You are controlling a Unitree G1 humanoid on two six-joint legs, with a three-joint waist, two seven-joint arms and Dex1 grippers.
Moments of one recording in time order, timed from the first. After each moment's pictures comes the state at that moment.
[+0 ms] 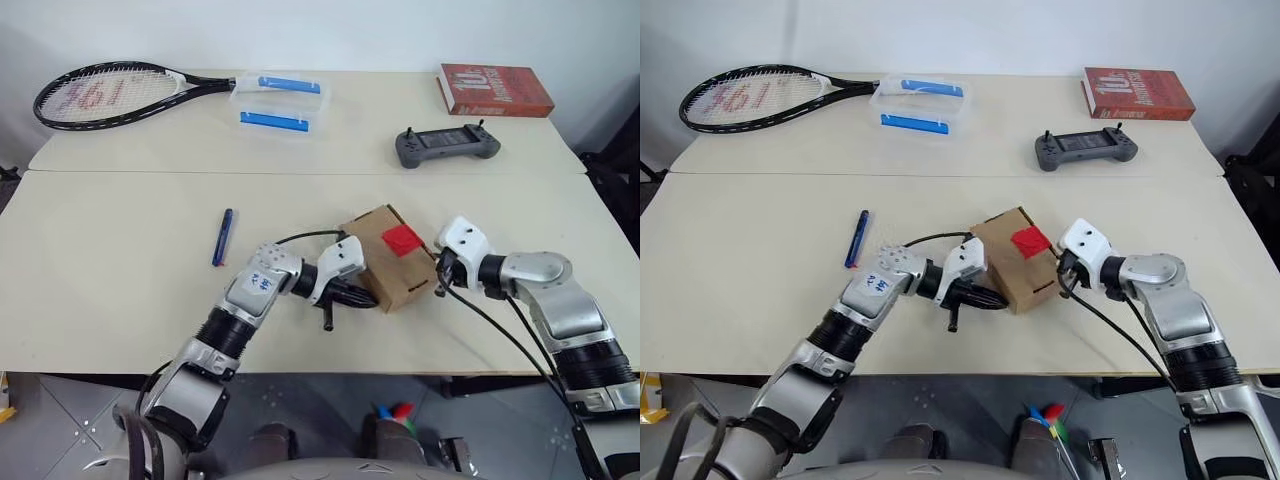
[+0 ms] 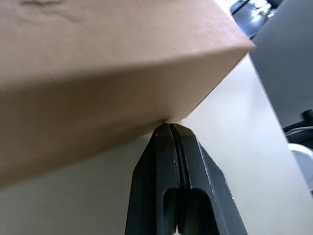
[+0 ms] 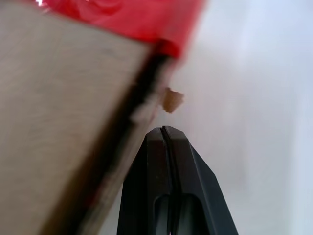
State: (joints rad) left arm -0.76 0.24 -0.34 0.25 -0.03 0.55 -1.13; right arm -0.52 -0.72 0.12 0.17 0.14 0.33 0.92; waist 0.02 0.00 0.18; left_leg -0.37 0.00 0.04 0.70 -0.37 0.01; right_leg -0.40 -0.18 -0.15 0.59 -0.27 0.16
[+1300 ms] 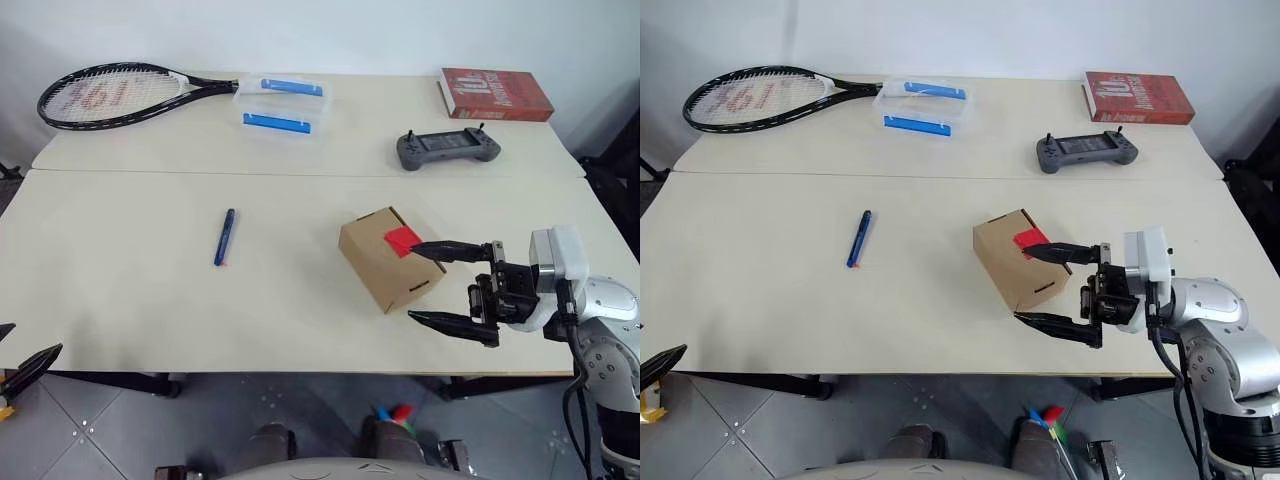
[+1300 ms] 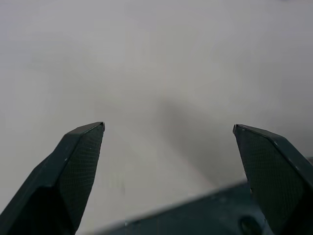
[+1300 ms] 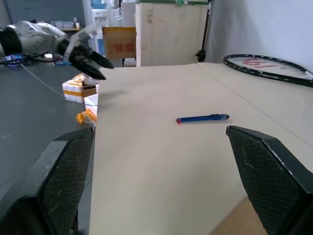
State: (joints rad) left arm 0.35 0.75 0.98 0.15 -0.40 0.23 -1.05; right arm -0.22 -0.70 -0.20 -0.36 0.77 0.34 1.24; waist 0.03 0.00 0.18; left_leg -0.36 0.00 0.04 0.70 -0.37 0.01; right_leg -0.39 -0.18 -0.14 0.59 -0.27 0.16
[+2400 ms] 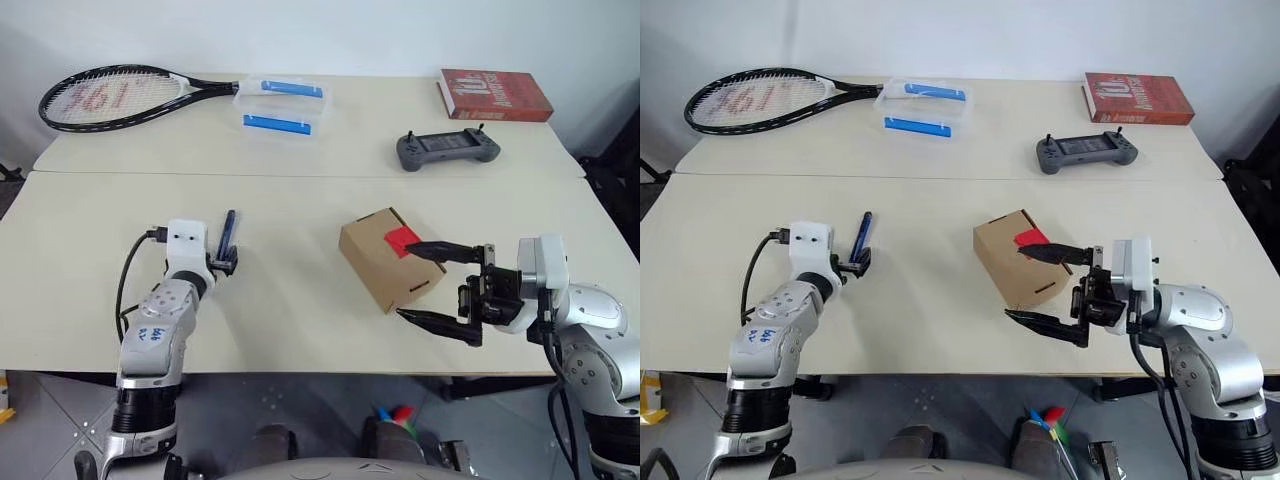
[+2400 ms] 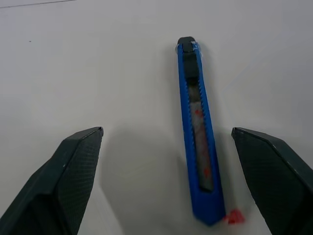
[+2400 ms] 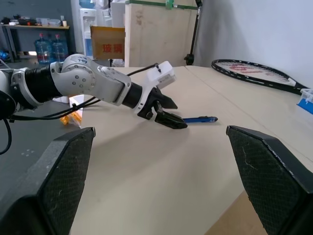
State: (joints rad) left arm -0.34 0.29 0.15 -0.18 -0.14 0.75 0.02; right arm -0.18 -0.67 -0.16 -0.39 0.73 0.25 1.15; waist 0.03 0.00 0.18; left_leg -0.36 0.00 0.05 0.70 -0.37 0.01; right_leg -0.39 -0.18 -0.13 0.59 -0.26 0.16
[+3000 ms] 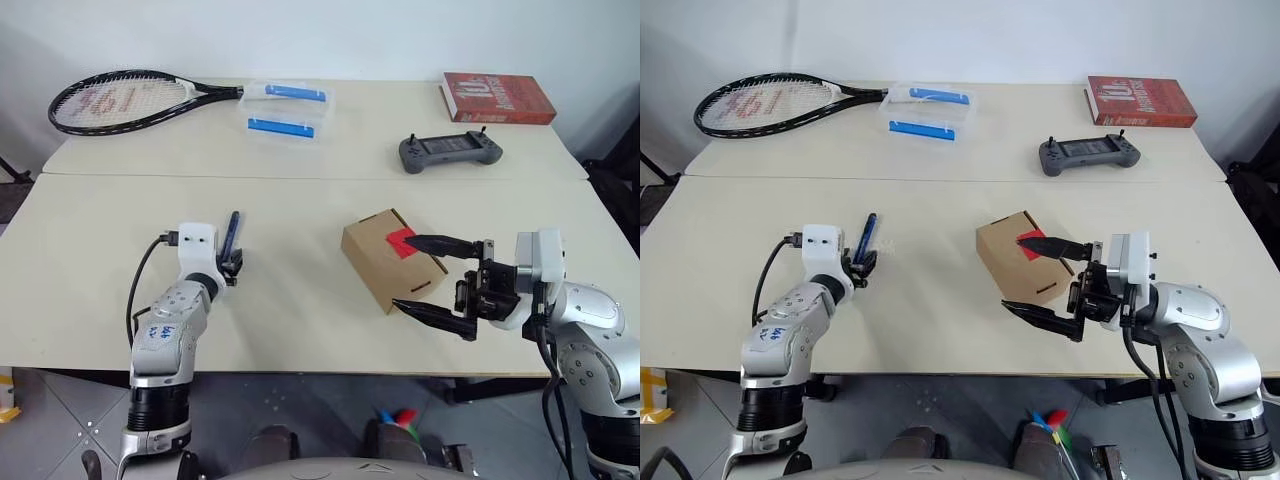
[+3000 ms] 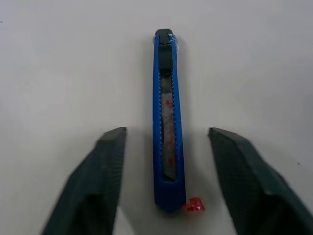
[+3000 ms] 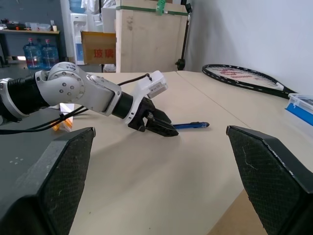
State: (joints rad) left arm -0.33 0.23 0.16 -0.19 -0.15 0.80 -0.01; right arm -0.19 -0.66 -0.16 -0.40 0.73 0.27 1.10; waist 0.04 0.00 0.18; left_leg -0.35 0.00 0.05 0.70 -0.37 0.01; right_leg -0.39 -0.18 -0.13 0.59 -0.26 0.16
